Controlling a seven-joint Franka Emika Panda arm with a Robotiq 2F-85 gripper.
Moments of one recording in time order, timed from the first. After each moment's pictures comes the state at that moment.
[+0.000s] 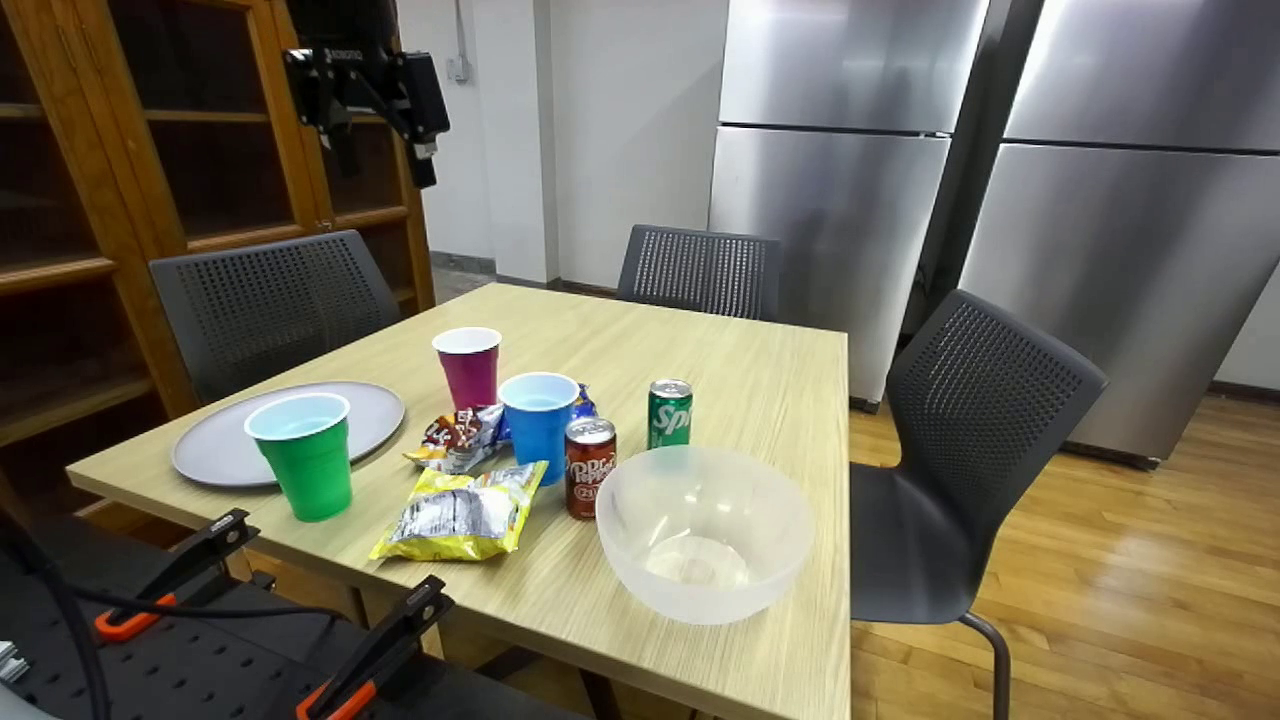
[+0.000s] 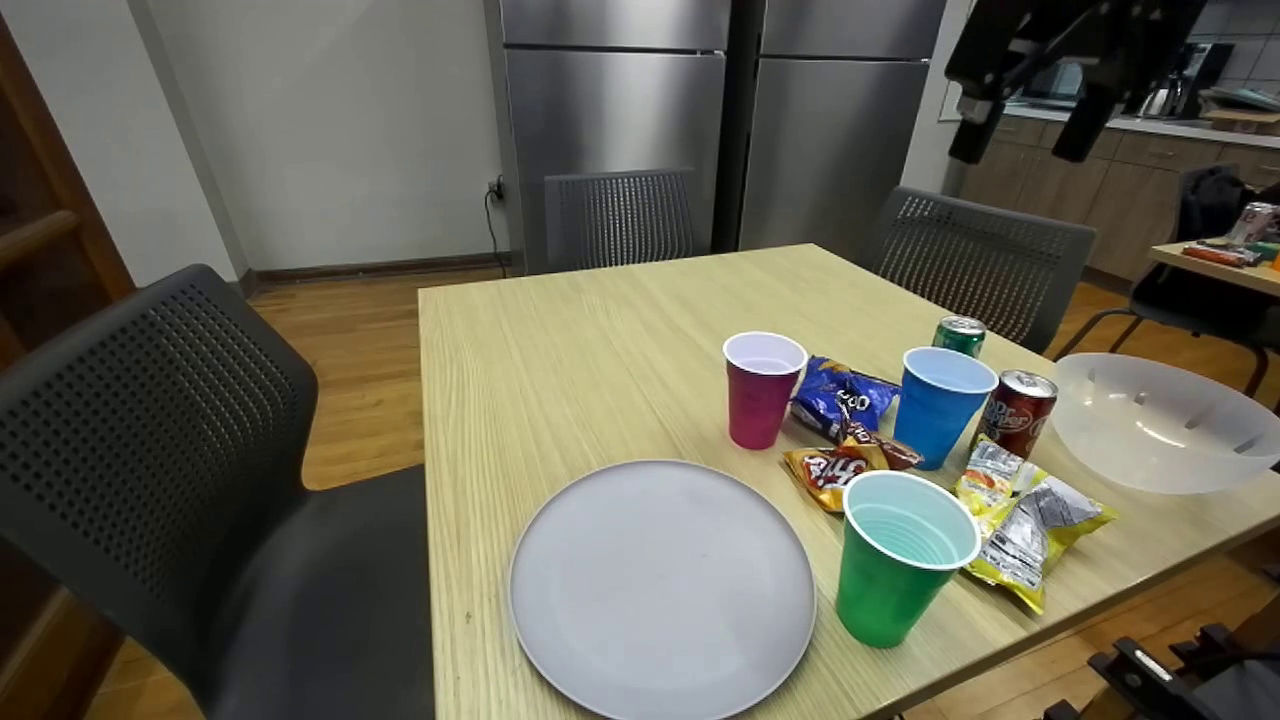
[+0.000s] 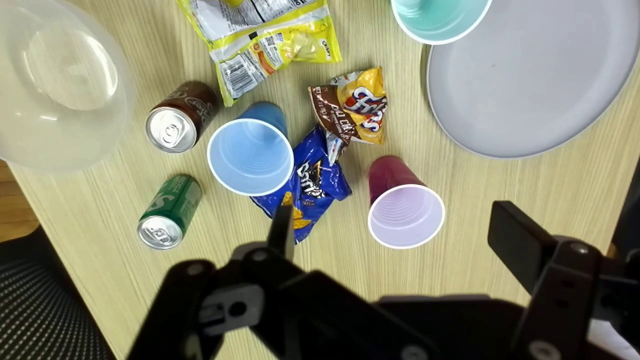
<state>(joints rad) 0.03 -0.47 0.11 -2.64 0.02 2.32 0.14</state>
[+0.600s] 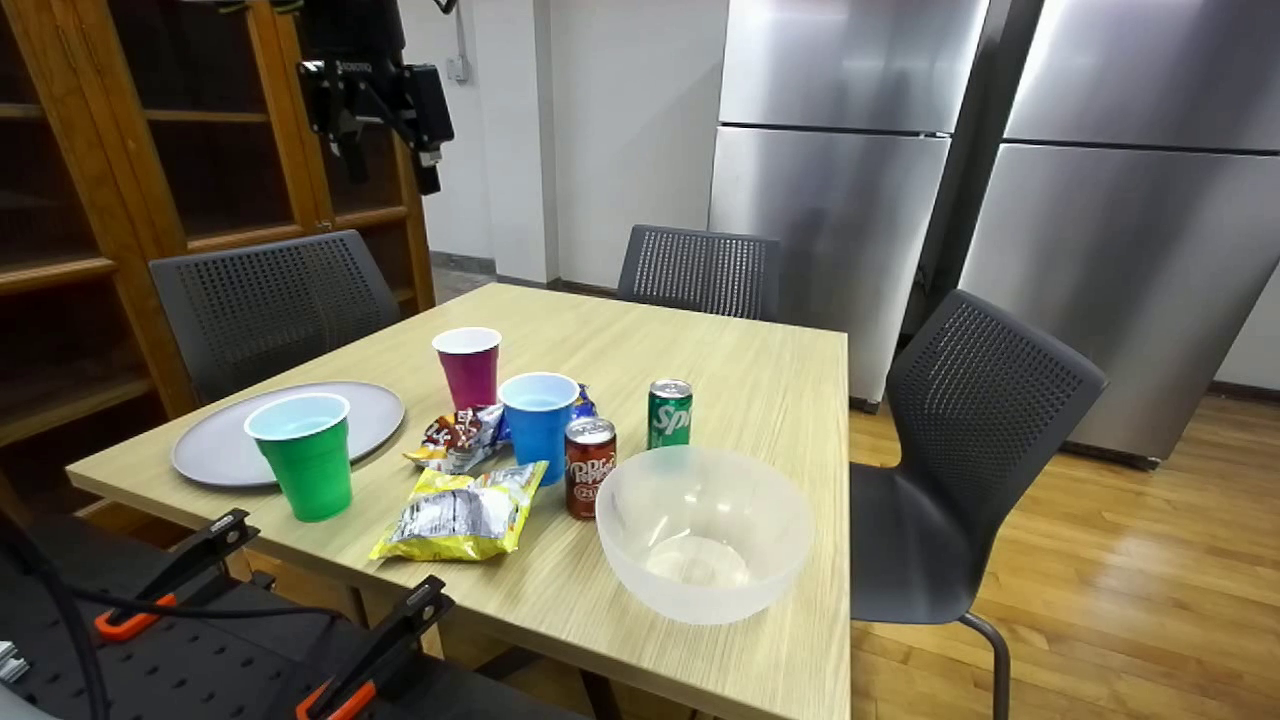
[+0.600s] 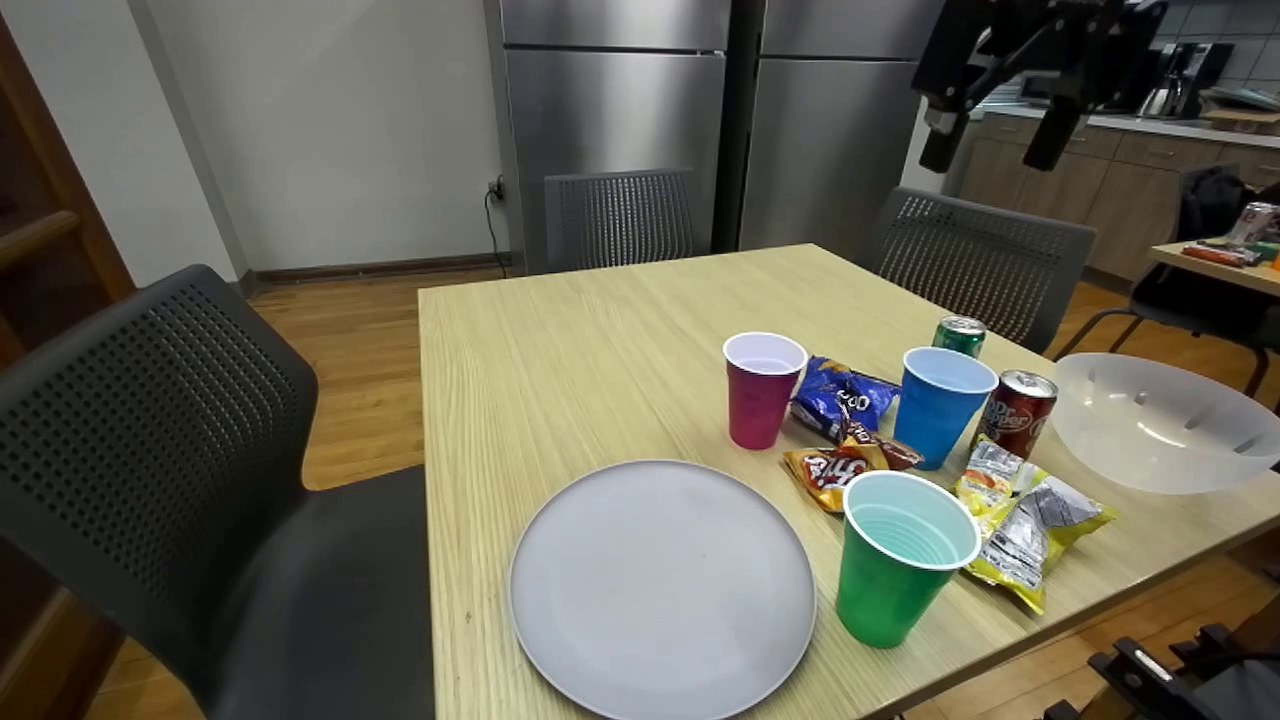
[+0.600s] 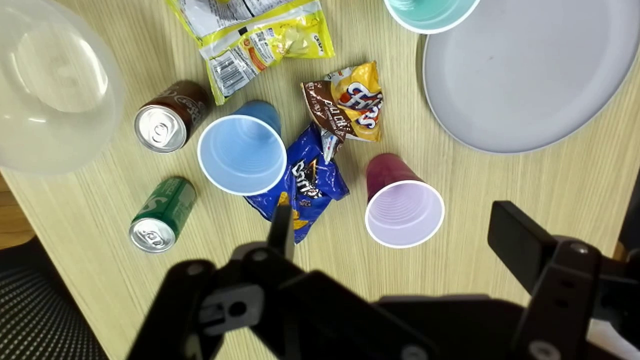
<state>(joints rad) 0.03 -0.40 0.12 -2.60 0.02 2.33 0.17</state>
